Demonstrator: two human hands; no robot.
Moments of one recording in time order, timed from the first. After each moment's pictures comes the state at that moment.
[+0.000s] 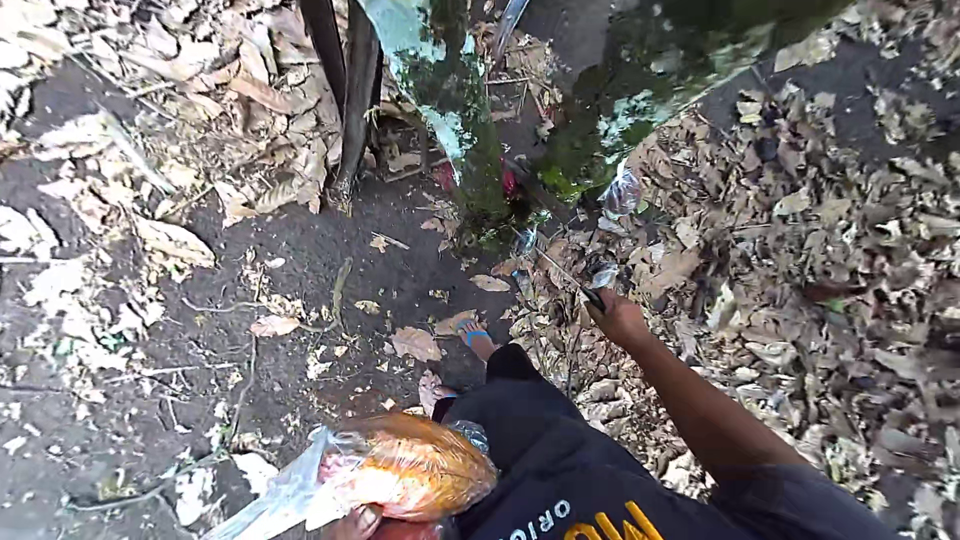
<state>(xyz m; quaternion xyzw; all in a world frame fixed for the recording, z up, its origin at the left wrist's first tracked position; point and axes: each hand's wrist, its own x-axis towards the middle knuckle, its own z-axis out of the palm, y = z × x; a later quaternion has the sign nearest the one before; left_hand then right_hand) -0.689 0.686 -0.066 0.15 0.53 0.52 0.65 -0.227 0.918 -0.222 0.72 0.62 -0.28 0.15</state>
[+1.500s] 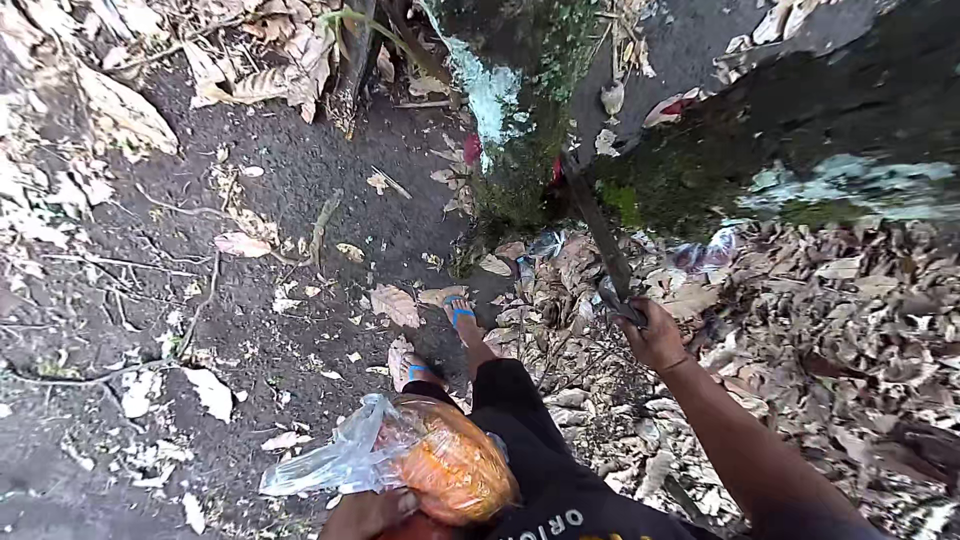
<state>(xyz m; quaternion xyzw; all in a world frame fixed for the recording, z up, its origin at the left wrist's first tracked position) -0.626 0.787 -0.102 0.05 0.60 0.32 0.73 -0.188 1.021 -0.264 0.57 0.78 -0.27 0.01</state>
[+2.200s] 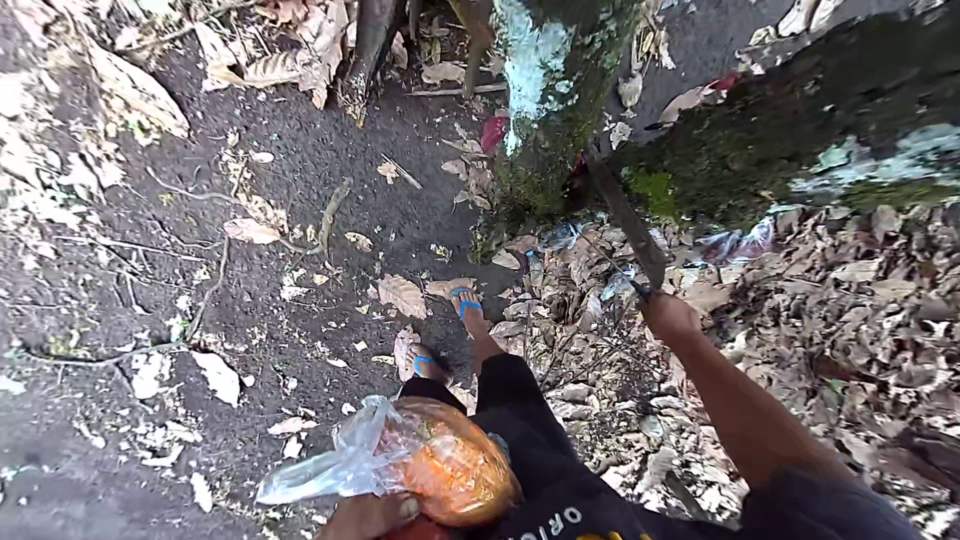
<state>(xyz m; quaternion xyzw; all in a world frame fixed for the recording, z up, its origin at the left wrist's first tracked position) -0.638 0.767 -0.101 0.00 0.58 0.35 0.73 -0.171 1.051 -0.331 0.69 0.55 -0.23 0.40</state>
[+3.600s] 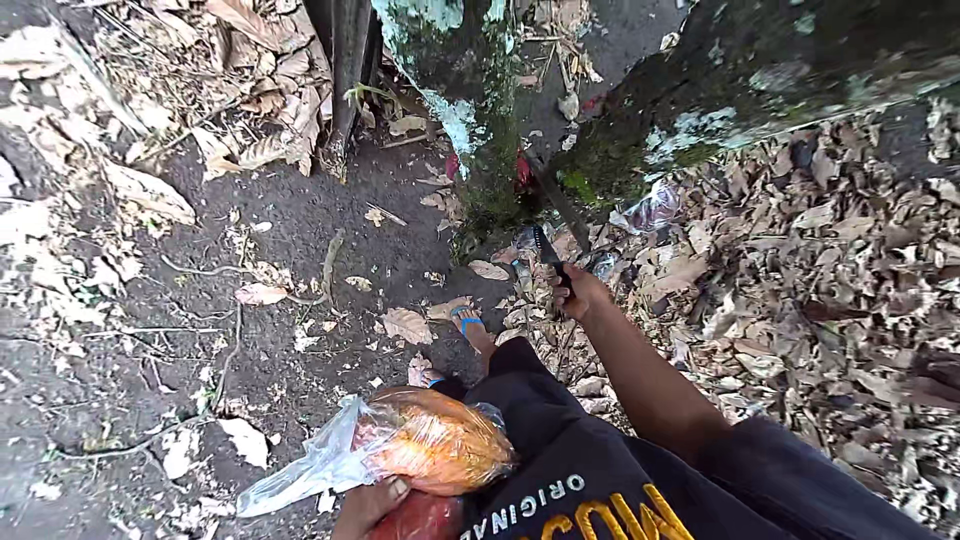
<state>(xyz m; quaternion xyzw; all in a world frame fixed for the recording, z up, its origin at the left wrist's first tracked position) -0.660 0.753 -0.067 0.09 0.55 0.42 0.72 -0.319 1.016 -0.261 0.68 -0.02 -0.67 -0.29</state>
